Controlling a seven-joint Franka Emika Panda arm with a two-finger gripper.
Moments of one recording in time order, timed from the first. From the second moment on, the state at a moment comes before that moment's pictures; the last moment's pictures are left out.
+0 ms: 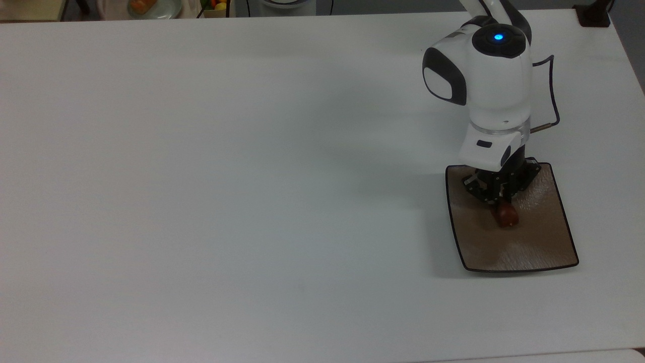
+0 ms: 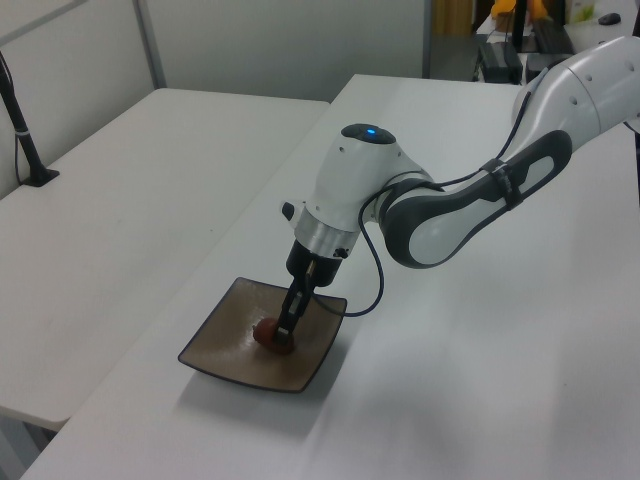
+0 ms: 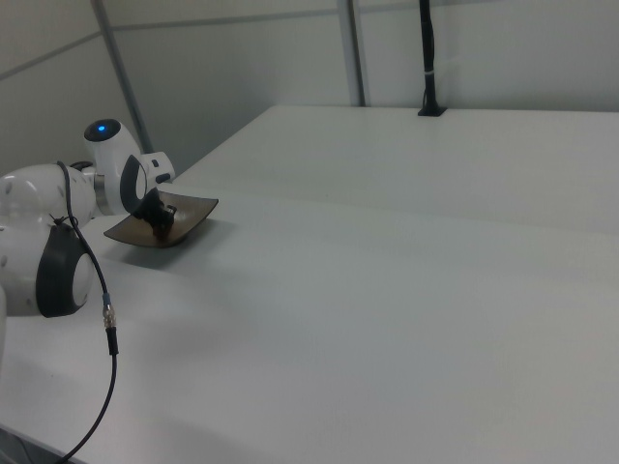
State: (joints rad) arm 0.41 0.88 0.28 -1.15 -0.18 2.47 0.38
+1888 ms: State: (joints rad) arm 0.10 0.01 0.16 -1.57 0.04 1.56 0.33
